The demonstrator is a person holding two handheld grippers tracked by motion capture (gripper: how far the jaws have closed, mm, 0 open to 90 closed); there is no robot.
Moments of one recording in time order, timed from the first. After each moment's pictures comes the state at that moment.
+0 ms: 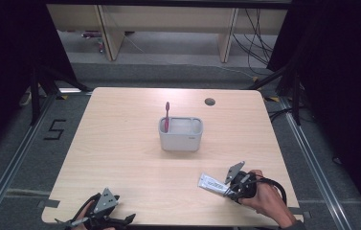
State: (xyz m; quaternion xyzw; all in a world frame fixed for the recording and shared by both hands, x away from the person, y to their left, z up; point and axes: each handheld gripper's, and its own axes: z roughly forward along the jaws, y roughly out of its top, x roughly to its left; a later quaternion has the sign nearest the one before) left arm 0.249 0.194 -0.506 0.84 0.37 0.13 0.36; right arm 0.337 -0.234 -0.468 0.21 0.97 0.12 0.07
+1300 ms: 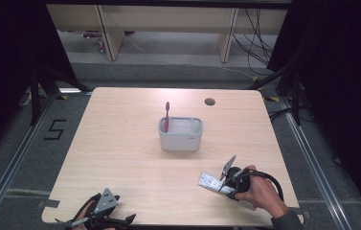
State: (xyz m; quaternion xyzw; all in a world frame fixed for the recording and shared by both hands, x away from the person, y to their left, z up) left arm 0.249 0.194 -0.506 0.85 0.37 0.13 0.36; right arm 0.355 -0.222 -0.472 0.22 0.97 0.06 0.03
